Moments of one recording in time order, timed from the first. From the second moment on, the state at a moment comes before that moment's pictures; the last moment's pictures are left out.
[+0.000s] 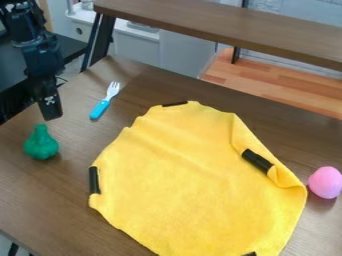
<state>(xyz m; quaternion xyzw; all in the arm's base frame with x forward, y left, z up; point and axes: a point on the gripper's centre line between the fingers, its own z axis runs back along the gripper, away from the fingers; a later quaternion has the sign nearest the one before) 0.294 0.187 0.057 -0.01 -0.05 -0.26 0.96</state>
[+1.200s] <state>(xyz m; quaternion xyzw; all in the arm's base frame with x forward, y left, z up) 0.270 0.187 0.024 0.01 0.02 -0.27 0.96</state>
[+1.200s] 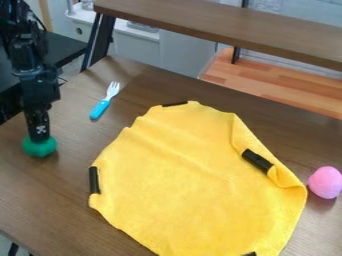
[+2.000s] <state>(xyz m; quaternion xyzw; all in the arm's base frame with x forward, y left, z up) 0.270 0.142 0.064 -0.07 -0.01 -0.29 0.95</state>
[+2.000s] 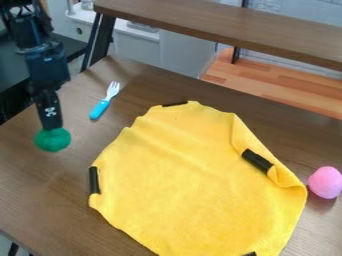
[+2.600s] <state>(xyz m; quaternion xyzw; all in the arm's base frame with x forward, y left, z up) 0.270 0.042 0.053 -0.09 -0.08 -0.35 0.93</state>
